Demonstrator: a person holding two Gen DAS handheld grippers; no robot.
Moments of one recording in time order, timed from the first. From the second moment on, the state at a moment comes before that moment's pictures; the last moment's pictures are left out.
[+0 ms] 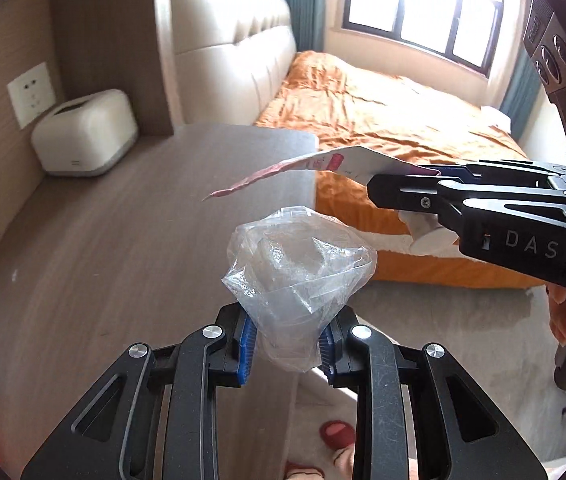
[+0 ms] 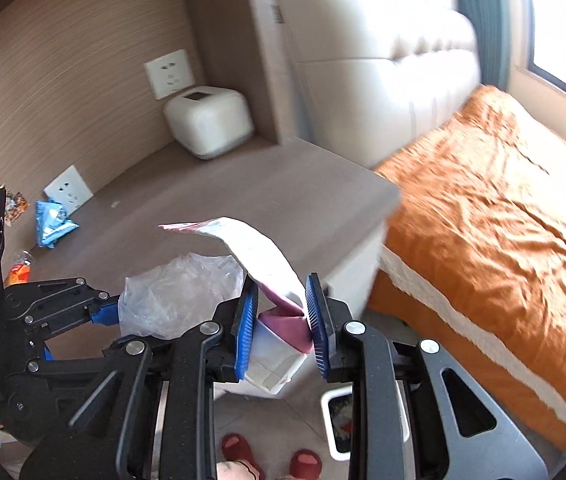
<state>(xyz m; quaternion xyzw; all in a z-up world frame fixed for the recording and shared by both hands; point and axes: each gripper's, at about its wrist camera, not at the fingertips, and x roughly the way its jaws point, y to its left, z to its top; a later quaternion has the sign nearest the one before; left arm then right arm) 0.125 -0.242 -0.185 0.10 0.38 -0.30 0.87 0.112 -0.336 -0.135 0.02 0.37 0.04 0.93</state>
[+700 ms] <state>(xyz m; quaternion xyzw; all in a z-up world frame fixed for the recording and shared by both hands) 0.116 -0.407 -0.391 0.17 0.51 -0.39 0.75 0.078 -0.487 -0.312 0.14 0.47 -0.04 0.87</state>
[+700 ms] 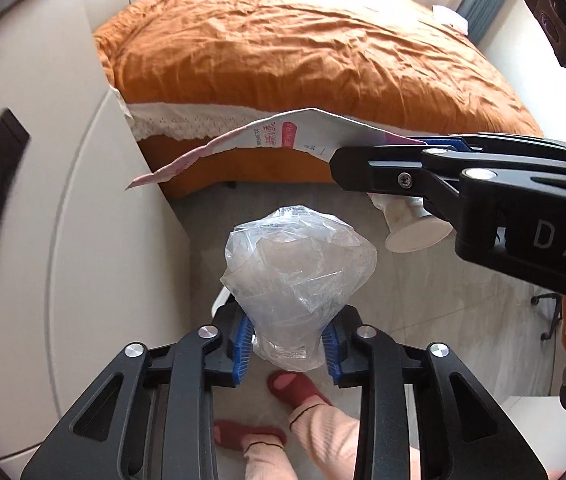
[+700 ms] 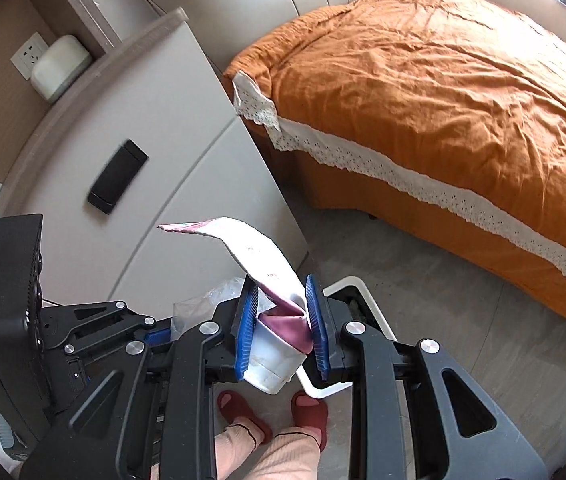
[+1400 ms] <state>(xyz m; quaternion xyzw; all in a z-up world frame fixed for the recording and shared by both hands) 0.128 -0.406 -0.366 0.14 0.50 -0.36 0.77 0.087 -0.505 -0.324 0.09 0.48 -0.04 0.87</state>
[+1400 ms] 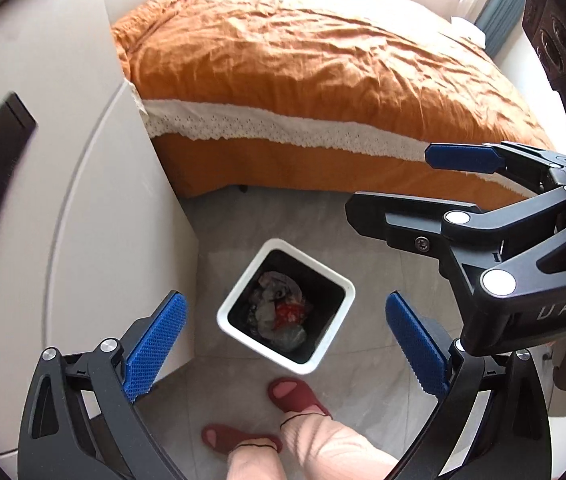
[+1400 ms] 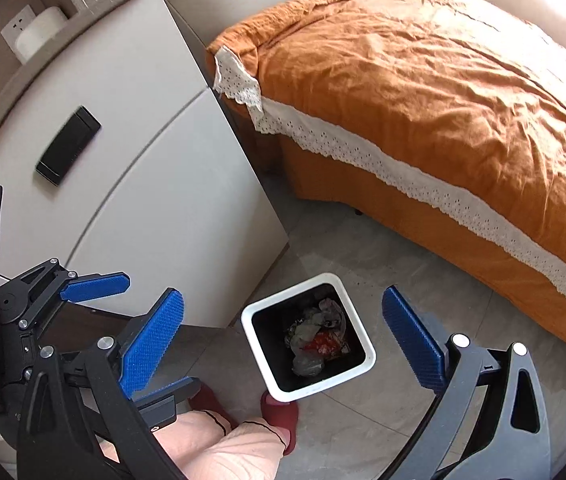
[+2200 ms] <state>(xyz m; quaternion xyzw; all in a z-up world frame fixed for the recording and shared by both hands) 0.115 -0.173 -0.169 0.04 0.35 -0.11 0.93 0.145 -0.269 -0.141 -0.05 0.34 0.21 0.92</state>
